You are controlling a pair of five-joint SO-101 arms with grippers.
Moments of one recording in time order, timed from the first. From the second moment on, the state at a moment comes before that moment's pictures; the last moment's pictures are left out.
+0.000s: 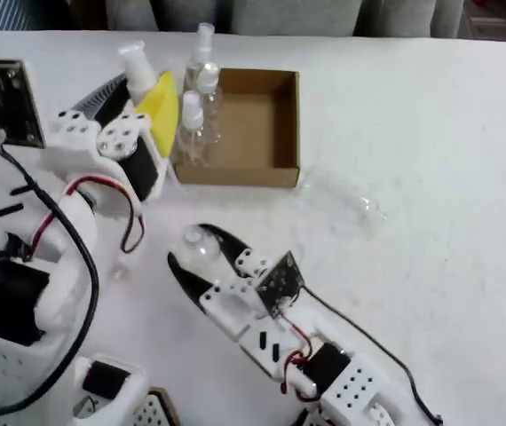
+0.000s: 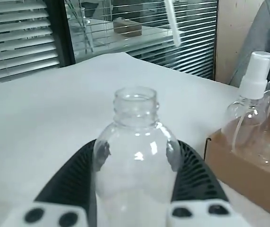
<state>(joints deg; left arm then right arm) 11.2 -45.8 6.2 58.7 15.6 -50.8 -73.6 96.5 -9.8 -0.4</state>
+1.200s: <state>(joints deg) 15.5 -43.6 12.0 65.5 18.7 -50.8 -73.6 96.6 -8.4 -0.4</state>
